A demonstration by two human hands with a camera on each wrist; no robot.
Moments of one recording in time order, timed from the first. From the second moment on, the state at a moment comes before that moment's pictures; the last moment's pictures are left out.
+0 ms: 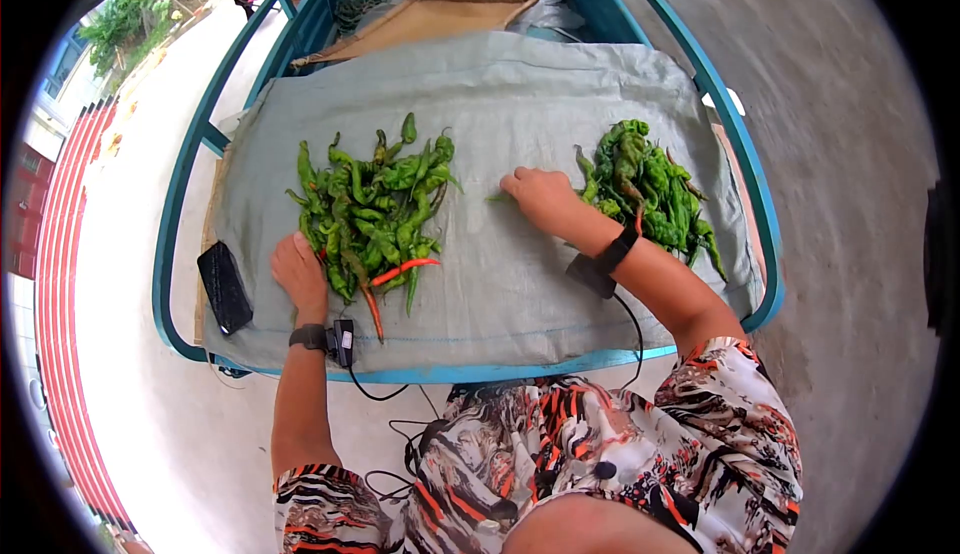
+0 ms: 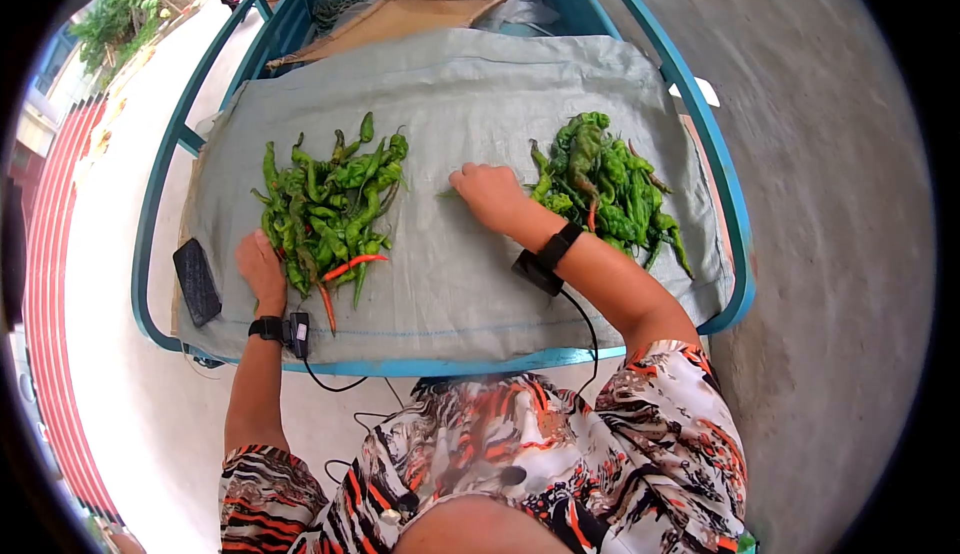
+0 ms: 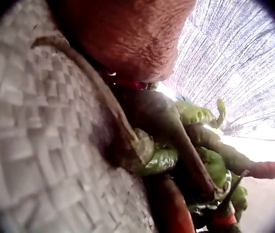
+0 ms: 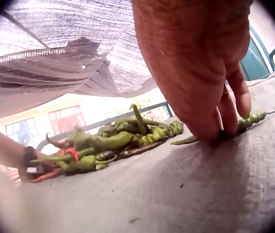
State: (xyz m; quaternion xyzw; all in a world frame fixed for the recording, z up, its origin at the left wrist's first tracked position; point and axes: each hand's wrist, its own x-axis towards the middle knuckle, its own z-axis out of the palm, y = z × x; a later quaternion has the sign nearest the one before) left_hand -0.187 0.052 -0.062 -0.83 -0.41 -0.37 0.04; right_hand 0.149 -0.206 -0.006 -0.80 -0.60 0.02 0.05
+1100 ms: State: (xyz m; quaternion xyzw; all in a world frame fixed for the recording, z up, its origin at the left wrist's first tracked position) left_hand -0.184 0.043 -0.053 -0.81 -0.49 -0.30 -0.03; right_hand 0.126 -0.075 0.010 -0.74 -0.60 0.20 0.22
